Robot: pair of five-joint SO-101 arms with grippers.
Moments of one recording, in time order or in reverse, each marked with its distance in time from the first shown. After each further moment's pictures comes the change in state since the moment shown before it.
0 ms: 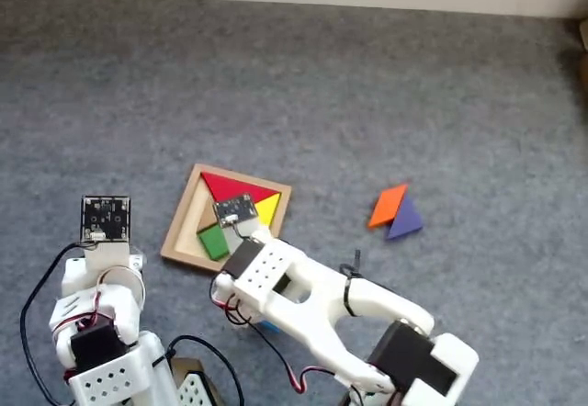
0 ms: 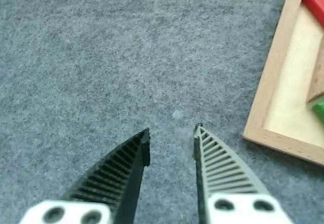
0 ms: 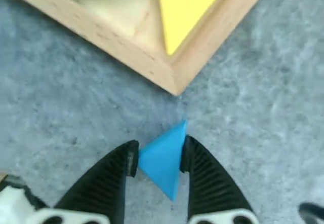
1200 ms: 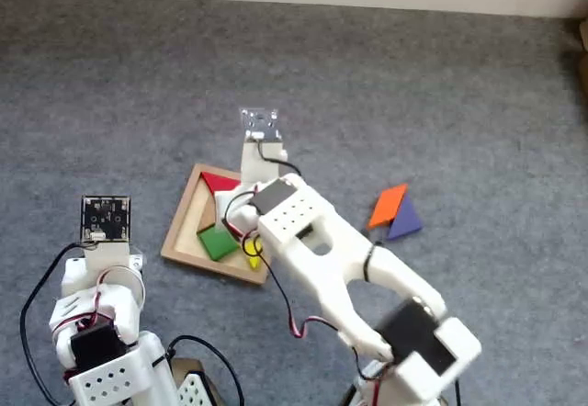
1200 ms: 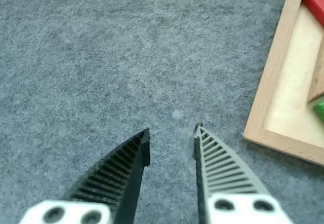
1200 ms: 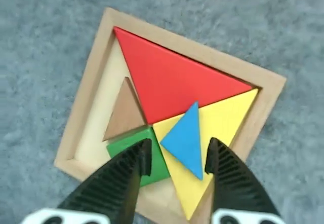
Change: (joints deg) left arm 0.0 0.0 0.0 0.0 0.0; right arm 14.6 3.5 -12.9 -19.1 -1.1
